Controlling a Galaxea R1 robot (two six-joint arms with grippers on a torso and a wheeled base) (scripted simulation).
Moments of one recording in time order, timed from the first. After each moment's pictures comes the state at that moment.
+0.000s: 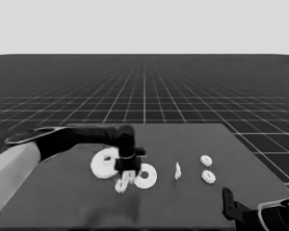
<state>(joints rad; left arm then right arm) 0.01 2.81 -1.22 0.20 1.58 -1.59 -0.35 1.76 -0.39 -0.70 -1.18 0.32</state>
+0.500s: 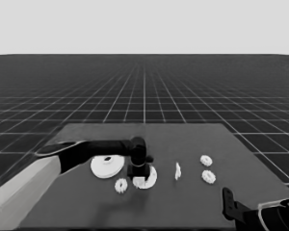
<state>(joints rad) 0.17 2.95 -1.47 0.34 1.54 -1.48 -0.35 1.76 -0.39 -0.70 -1.18 0.32</state>
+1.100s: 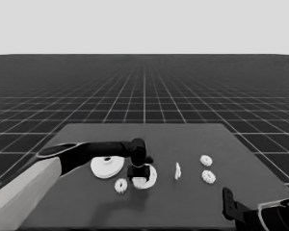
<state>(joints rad) 0.18 2.96 -1.49 0.36 1.54 -1.47 -0.35 1.76 -0.39 -0.70 -1.18 0.32</state>
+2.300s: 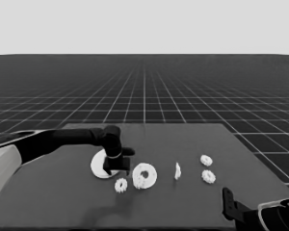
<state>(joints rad) 0.02 2.67 -1.17 0.20 1.56 -1.50 -0.35 1.76 -0.39 -0.70 -1.18 0.32</state>
